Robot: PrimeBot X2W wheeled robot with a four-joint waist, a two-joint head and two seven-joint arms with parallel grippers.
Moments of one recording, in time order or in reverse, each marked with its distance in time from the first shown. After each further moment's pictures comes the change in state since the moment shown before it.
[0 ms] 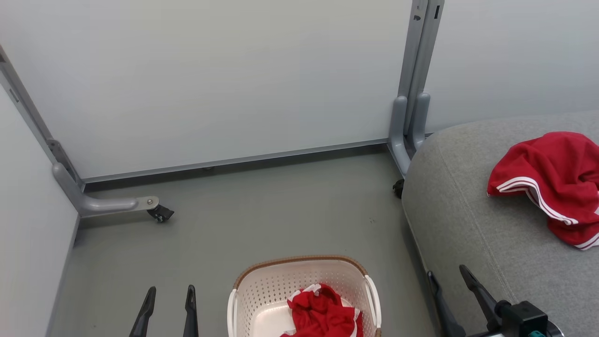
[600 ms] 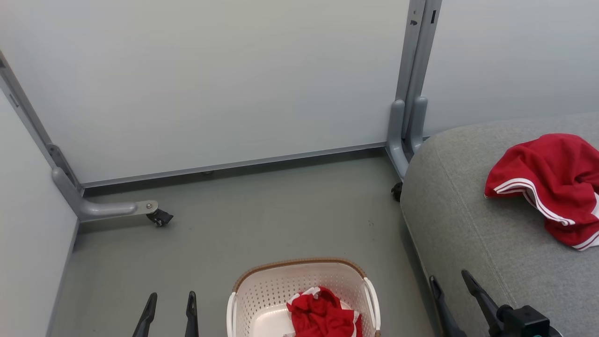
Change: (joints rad) left arm 0.011 0.000 0.002 0.016 0.010 -0.005 0.000; right arm 0.014 0.000 -0.007 0.001 0.009 0.000 0.000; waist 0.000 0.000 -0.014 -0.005
